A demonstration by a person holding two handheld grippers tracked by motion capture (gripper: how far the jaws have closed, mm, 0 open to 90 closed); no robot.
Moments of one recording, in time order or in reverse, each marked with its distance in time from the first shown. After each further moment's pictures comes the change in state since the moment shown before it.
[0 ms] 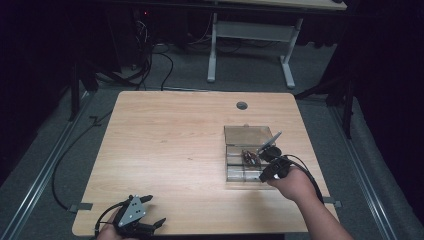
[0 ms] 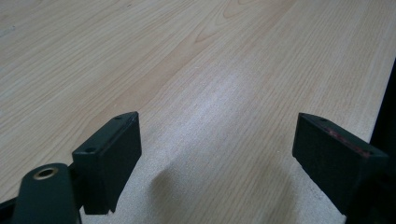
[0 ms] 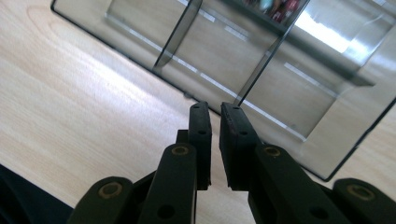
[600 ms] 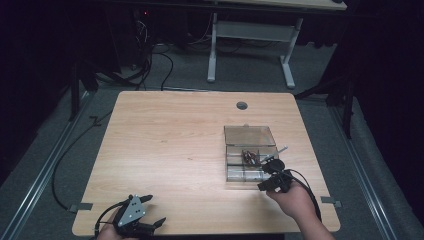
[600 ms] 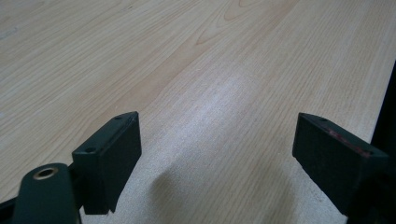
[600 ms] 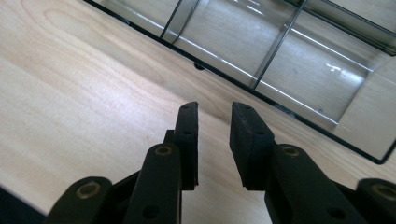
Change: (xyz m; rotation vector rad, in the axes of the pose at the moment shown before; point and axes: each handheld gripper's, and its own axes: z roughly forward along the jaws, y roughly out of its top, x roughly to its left) left arm 0.001 0.000 0.000 -0.009 0.002 -0.005; right arm 0.008 -0.036 0.020 -0.156 -0.013 0.040
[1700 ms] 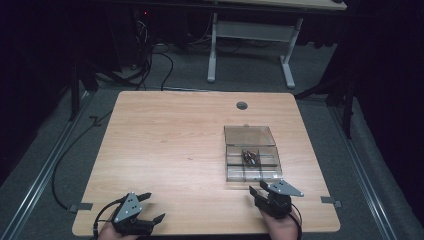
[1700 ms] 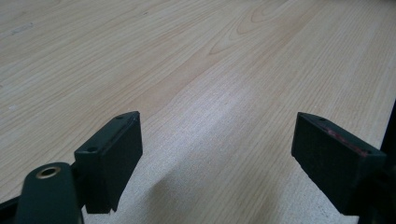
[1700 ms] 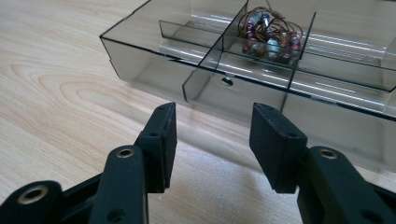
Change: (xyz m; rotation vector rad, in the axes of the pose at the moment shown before) left arm 0.006 0.000 0.000 -0.037 0.013 -0.079; right arm 0.020 -0.076 0.043 -0.691 -0.036 0.017
